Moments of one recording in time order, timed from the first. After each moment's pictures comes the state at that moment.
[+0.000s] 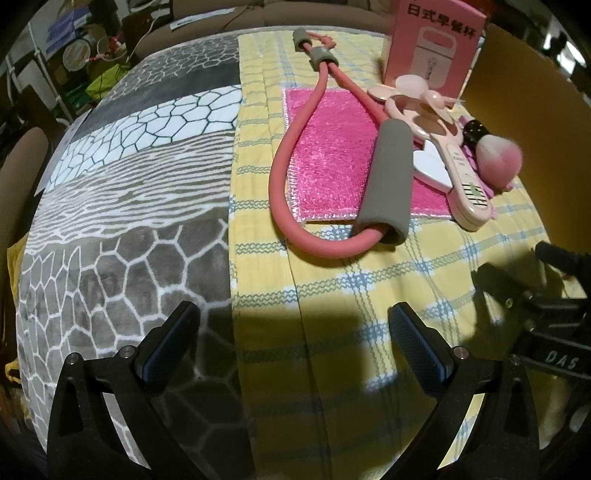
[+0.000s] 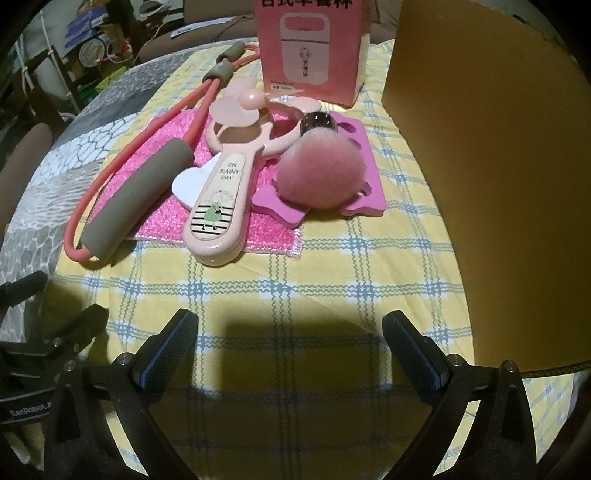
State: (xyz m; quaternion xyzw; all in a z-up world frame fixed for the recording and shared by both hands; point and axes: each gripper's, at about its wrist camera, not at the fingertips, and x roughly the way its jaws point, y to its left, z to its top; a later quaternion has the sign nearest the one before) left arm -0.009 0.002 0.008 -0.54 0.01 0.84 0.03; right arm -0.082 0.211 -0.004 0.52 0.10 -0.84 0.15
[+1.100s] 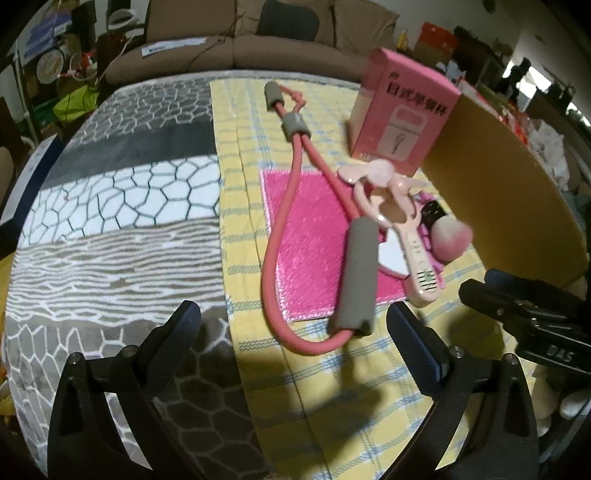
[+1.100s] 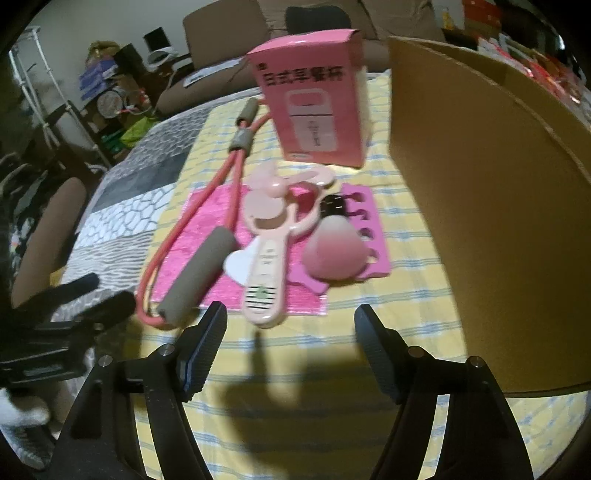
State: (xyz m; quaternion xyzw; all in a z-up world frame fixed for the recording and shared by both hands) left arm -0.047 -0.024 0.050 -0.49 -0.07 0.87 0.08; right arm -0.088 0.216 0.050 0.48 0.00 -0.85 0.20
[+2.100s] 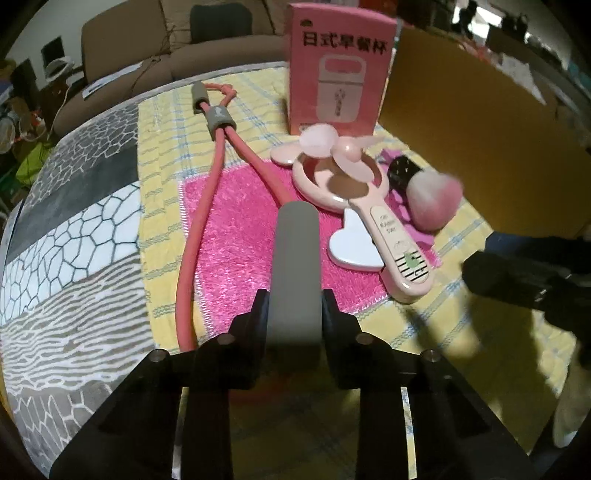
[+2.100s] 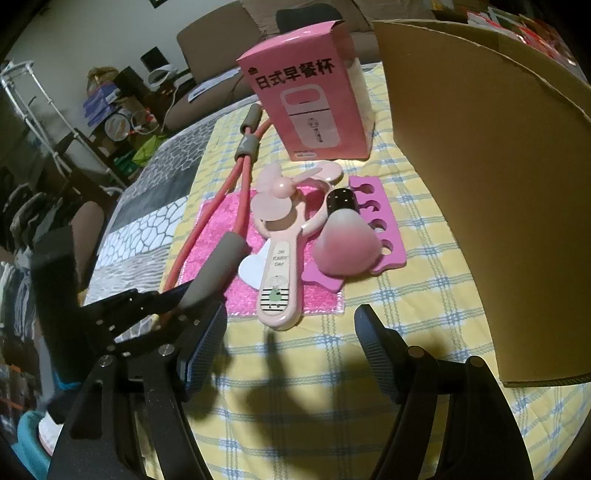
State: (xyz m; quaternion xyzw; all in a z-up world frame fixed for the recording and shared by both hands) left arm -0.064 0.035 0.028 -0.48 0.04 0.87 0.15; right arm -0.091 0.228 0.045 0.48 -0.07 -0.85 0.22
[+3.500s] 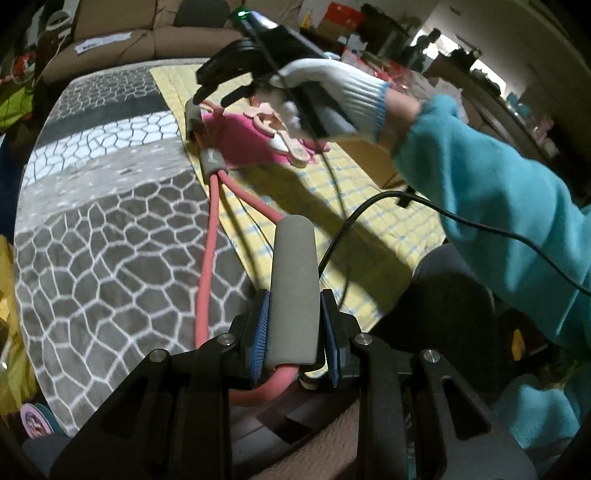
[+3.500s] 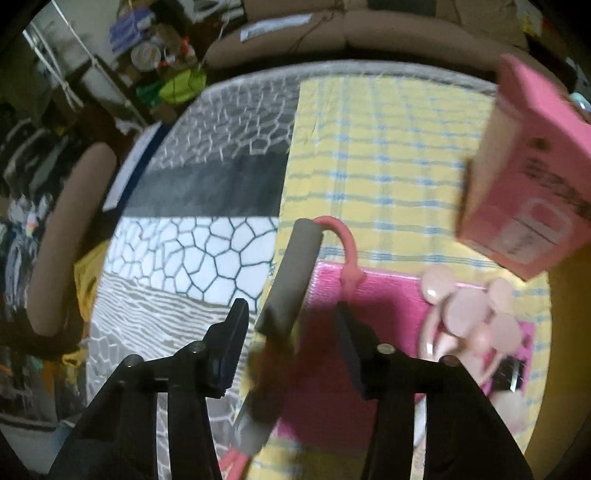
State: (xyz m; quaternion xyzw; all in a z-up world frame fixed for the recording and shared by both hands) left arm 0.154 -0.083 0.110 -0.50 -0.07 0.82 0.27; right arm -0.196 0.031 0.051 0.55 0.05 -0.78 0.28
